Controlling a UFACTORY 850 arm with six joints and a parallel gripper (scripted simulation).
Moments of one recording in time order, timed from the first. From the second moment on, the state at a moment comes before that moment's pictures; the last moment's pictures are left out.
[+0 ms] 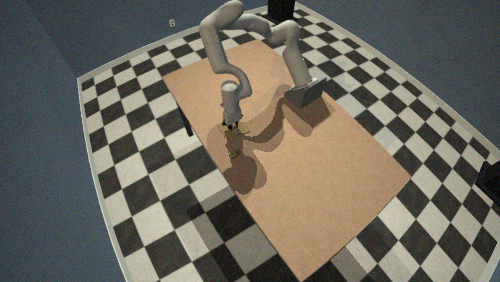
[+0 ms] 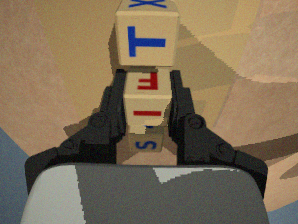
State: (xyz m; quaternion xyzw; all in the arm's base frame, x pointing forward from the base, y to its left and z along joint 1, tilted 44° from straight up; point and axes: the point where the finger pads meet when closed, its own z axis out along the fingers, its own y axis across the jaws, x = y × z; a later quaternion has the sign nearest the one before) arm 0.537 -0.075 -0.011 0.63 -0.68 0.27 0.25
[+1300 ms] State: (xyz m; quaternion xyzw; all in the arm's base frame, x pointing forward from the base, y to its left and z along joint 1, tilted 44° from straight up) arm 0.538 -0.074 -0.011 0.63 -0.68 0.27 0.25
